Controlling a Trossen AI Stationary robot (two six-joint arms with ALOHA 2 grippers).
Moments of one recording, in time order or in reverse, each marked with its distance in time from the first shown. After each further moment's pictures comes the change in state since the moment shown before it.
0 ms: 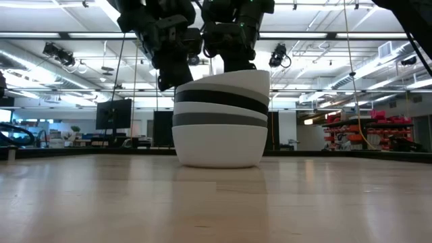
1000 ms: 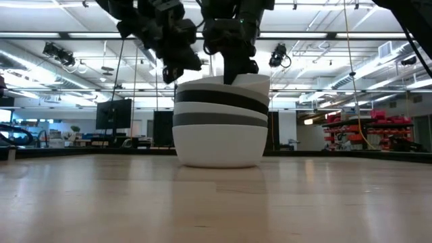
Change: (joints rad) left arm 0.151 -0.084 -0.034 0.150 0.245 -0.020; right arm 0.009 0.000 0.027 -0.029 0.003 0.039
